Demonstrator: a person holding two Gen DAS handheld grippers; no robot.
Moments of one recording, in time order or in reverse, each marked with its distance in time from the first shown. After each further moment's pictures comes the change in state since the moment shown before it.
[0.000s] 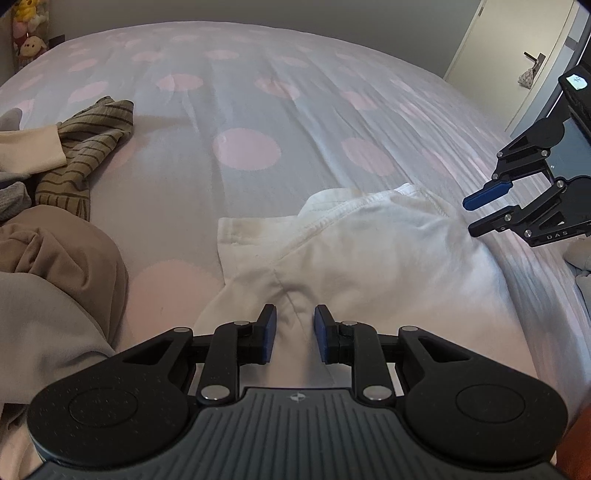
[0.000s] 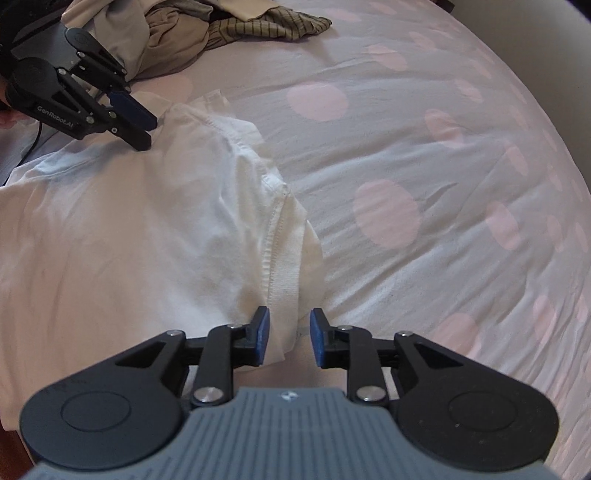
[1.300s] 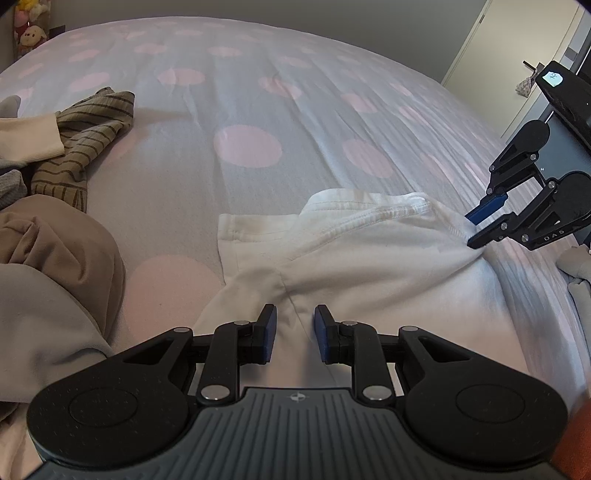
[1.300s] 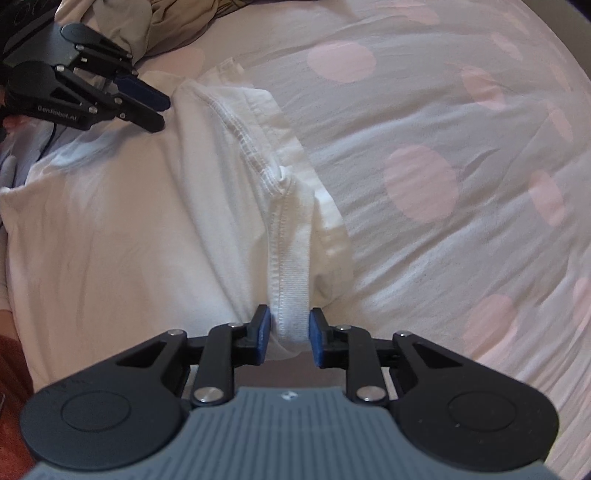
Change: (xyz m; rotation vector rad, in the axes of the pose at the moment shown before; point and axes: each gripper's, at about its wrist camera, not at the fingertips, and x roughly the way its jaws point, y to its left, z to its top) left arm 0.001 0.006 0.000 -0.031 0.000 -0.033; right arm 0.011 -0.005 0.016 -0.004 0.157 0.120
